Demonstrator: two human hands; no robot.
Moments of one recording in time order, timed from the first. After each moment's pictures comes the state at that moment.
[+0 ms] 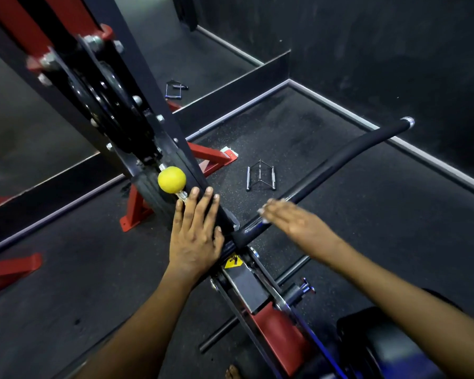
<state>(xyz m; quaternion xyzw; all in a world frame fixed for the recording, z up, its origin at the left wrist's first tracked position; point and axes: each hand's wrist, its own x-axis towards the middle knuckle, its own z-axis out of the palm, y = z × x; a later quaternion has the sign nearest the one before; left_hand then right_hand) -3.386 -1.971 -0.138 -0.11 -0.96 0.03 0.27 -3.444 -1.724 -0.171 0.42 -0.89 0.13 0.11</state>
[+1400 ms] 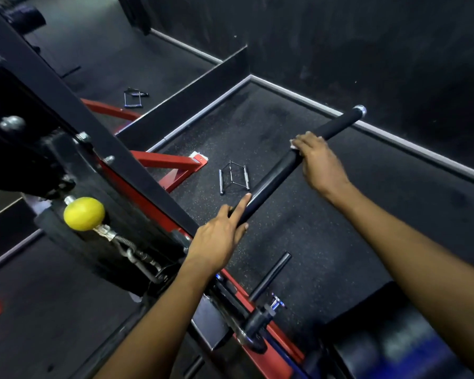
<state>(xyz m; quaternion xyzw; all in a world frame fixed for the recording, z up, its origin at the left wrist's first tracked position) -3.453 -1.861 -0.152 -0.15 -0.98 -0.08 -0.08 -3.556 -1.619 -0.163 0.10 -0.97 0.17 0.15</state>
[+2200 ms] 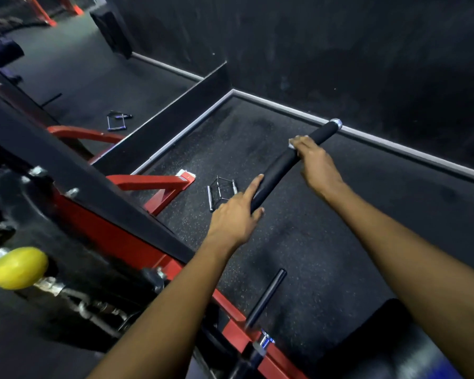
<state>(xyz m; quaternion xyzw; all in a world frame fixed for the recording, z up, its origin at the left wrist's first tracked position) -3.530 -1.783 -0.152 -0.15 -0.97 -0.13 -0.12 -3.589 -1.578 -0.186 0.02 -0.96 0.24 0.14</state>
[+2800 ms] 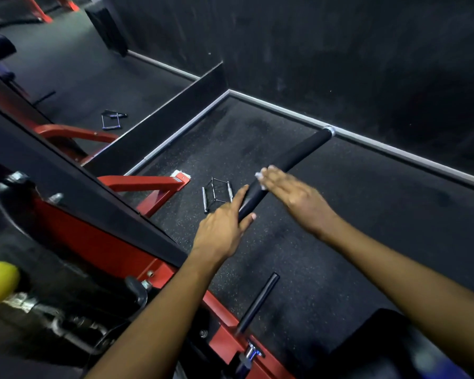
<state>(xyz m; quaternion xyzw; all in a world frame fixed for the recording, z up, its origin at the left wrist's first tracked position) -3.531 -1.780 -0.154 -0.13 -0.98 -0.14 -0.10 -3.544 -1.581 -0.198 0.26 -0.93 0.17 0.18</state>
